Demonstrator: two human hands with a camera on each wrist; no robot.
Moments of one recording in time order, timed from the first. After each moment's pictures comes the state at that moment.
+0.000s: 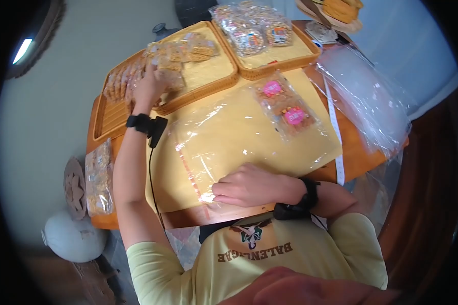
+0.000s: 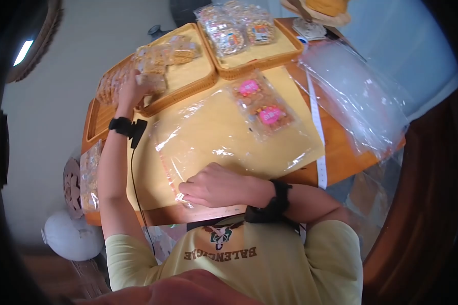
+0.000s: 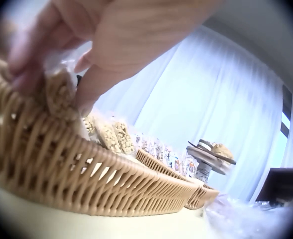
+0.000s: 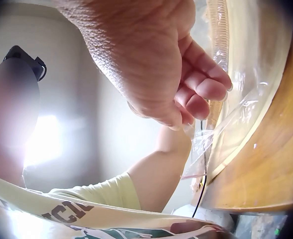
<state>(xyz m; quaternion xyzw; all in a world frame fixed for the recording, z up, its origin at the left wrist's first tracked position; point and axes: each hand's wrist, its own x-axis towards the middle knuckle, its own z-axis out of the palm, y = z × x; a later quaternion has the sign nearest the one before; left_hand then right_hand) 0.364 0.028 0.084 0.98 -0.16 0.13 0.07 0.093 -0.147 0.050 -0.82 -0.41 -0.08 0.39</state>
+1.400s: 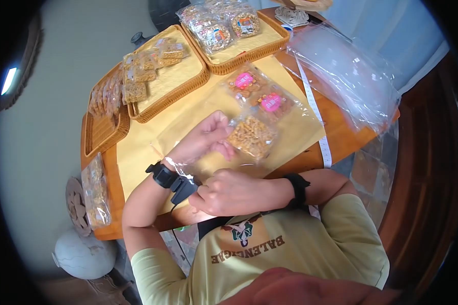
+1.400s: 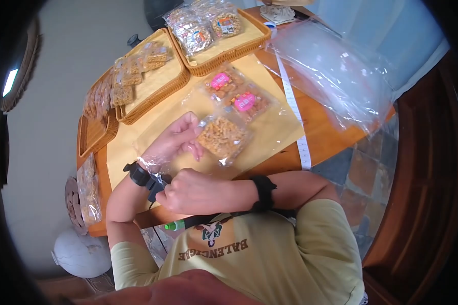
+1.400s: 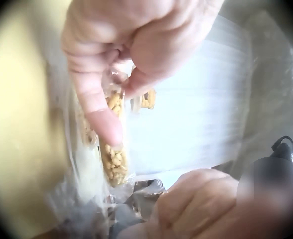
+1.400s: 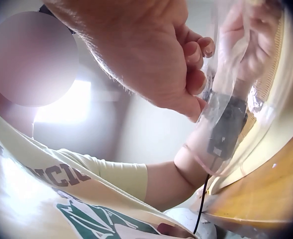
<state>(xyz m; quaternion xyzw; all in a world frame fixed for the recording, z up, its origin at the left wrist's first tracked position) 0.192 -0.059 0.064 0.54 -0.23 -0.53 0.61 0.067 -0.142 0.069 -0.85 -0.42 -0.26 0.19</state>
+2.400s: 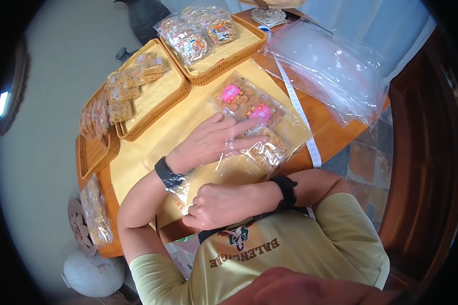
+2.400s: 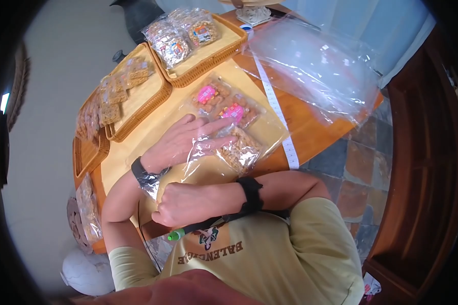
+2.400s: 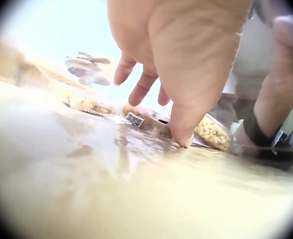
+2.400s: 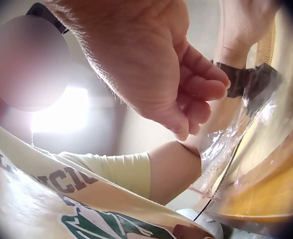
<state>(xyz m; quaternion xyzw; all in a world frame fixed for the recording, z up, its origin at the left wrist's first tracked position) 0.184 -0.109 0.094 0.63 -0.77 -0.01 0.00 0.071 -0.146 0.066 -0.81 -0.48 -0.23 0.26</state>
